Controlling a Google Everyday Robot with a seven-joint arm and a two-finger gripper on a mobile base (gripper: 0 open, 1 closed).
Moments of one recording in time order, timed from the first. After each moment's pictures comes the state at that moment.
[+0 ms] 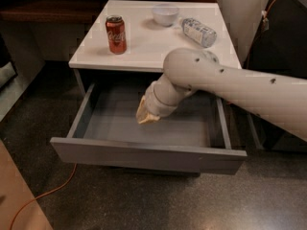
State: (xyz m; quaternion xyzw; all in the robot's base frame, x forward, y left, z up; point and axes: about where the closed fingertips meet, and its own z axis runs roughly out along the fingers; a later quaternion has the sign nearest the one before) arm 0.574 0.012 0.737 -0.75 0.61 0.07 0.26
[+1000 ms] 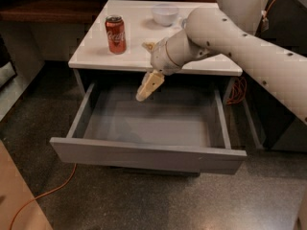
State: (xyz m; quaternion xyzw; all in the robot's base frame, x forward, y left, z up) arm 0.670 0.018 0.844 -0.66 0.62 0.12 0.40
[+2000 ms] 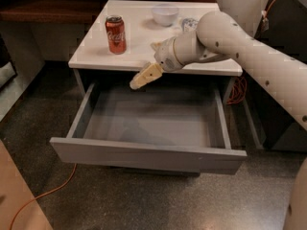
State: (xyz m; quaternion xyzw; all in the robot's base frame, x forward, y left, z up) arm 0.695 0.014 0.852 -0.53 0.70 0.22 0.43
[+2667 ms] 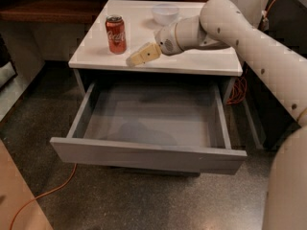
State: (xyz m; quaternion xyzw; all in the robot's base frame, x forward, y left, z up) arm 0.733 0.009 0.890 -0.45 0.72 0.27 0.45
